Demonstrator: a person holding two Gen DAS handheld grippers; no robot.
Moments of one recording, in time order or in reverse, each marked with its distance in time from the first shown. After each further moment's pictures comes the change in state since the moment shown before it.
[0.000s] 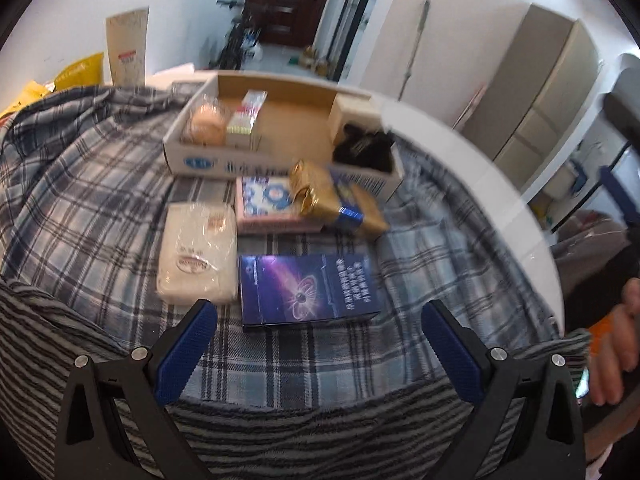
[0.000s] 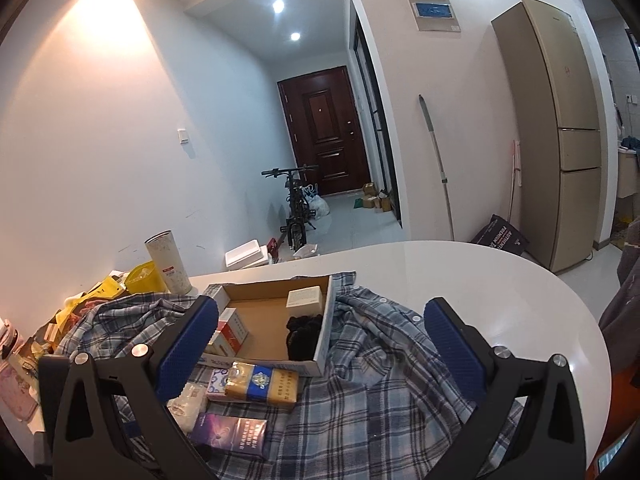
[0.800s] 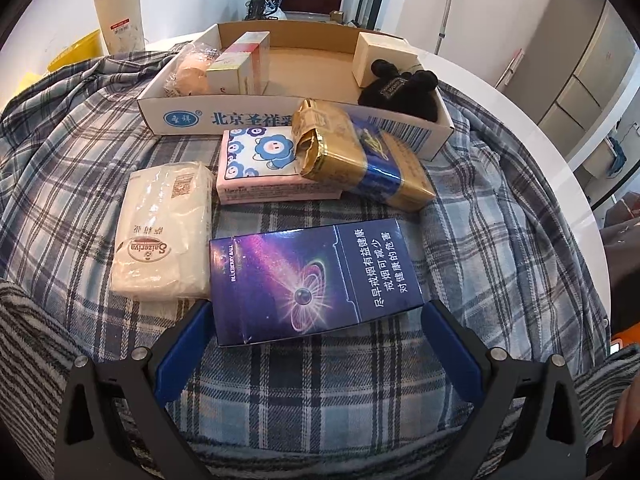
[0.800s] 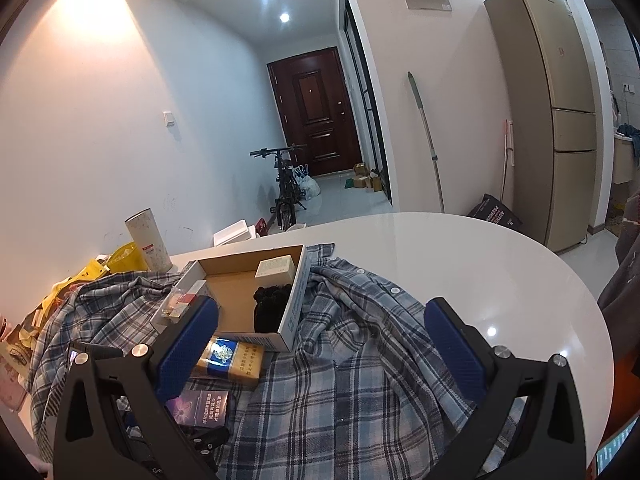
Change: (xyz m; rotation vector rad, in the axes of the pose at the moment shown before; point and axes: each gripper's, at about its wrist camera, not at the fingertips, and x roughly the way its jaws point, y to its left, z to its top) left arm 0.060 -0.012 0.004 0.002 0.118 0.129; right arm 0.021 -0.032 -0.025 0.011 0.076 -0.024
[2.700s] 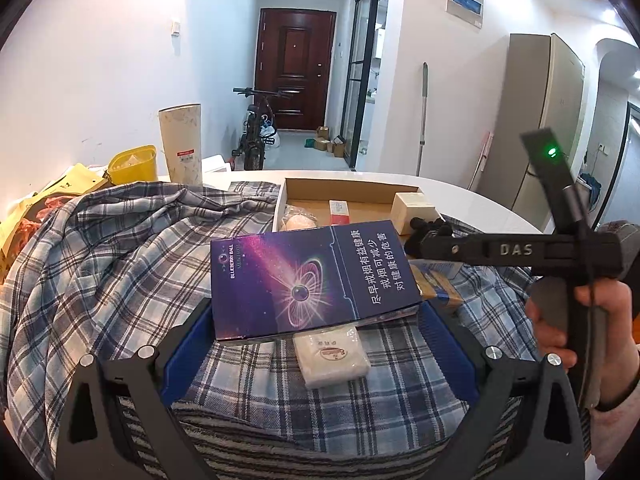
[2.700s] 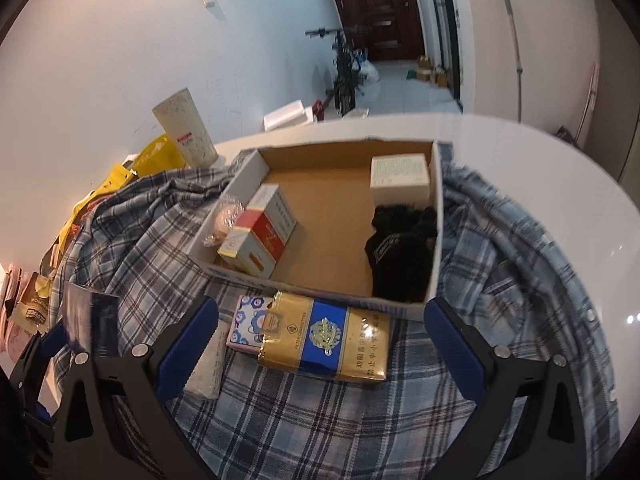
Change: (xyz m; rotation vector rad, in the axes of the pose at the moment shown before) left arm -0.116 0.100 0.001 0.090 -0.464 -0.032; right arm 0.142 0.098 -0.018 -0.082 0.484 0.187
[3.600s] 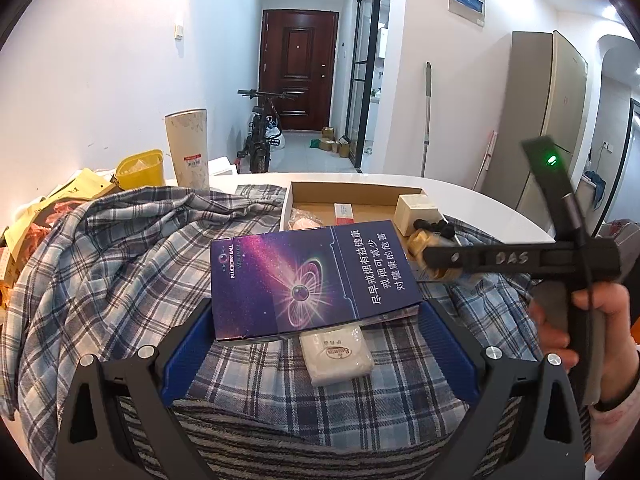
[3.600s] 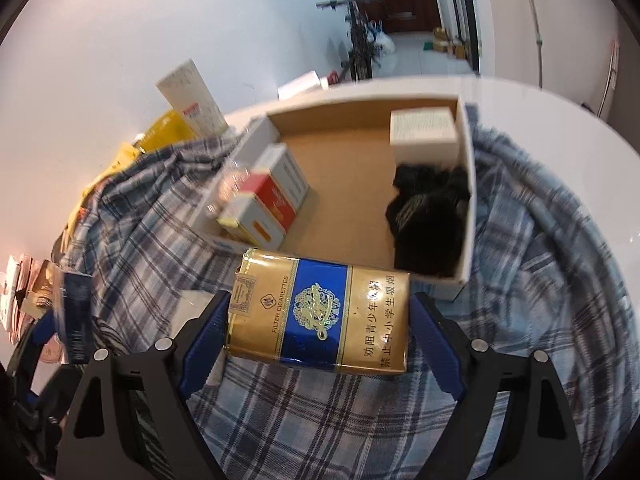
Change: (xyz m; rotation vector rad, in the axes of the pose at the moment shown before) left arm -0.012 -0.004 0.004 0.008 -0.004 0.025; right arm 0.016 -0.004 -0.007 -0.001 0.067 0.064
